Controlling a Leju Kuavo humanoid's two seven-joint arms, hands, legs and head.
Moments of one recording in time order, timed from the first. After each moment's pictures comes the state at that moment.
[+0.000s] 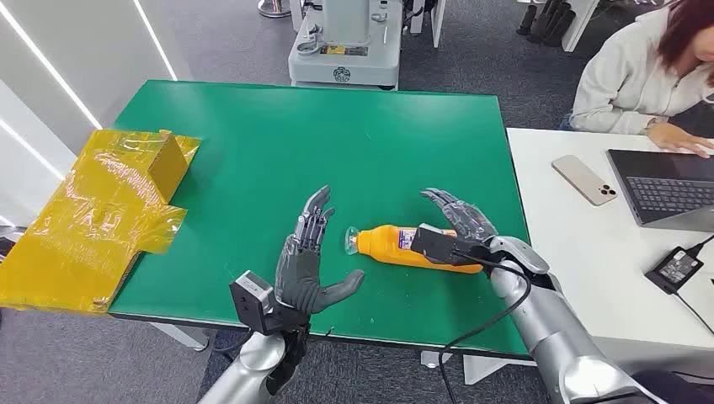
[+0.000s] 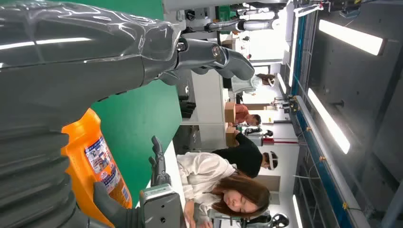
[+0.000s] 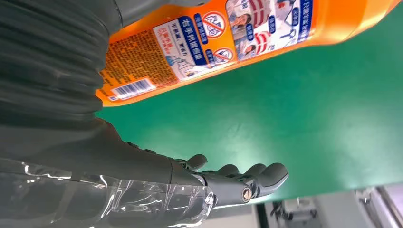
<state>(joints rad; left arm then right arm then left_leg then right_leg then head) -0.22 -0.16 -0.40 -1.14 -0.11 0.08 -0.63 -0.71 -0.06 0.57 -0.57 0.66 0.20 -0.37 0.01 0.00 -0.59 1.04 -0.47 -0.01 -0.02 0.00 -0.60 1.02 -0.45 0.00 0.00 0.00</state>
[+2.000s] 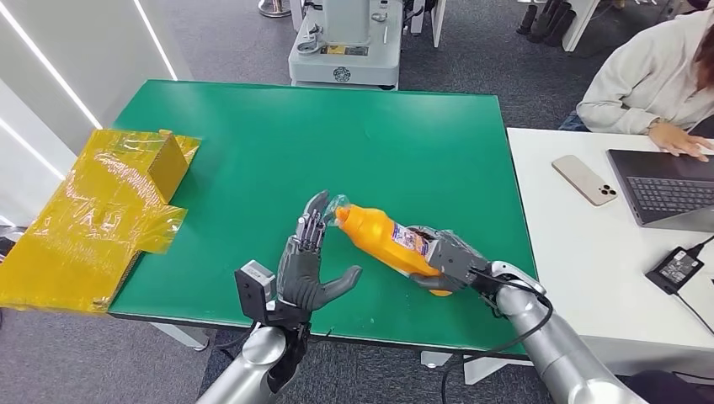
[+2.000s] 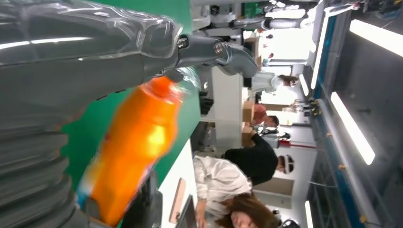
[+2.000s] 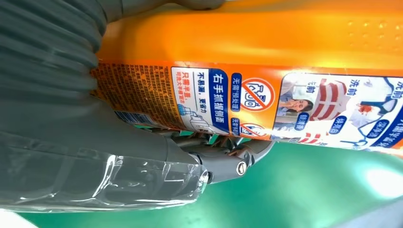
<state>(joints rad) -0.24 -0.16 -0.40 -1.06 -0.02 0.09 -0.61 -0.58 -0.14 0.69 -0.68 0.15 0.37 -0.48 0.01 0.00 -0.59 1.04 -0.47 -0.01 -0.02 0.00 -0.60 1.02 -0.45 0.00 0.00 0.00</state>
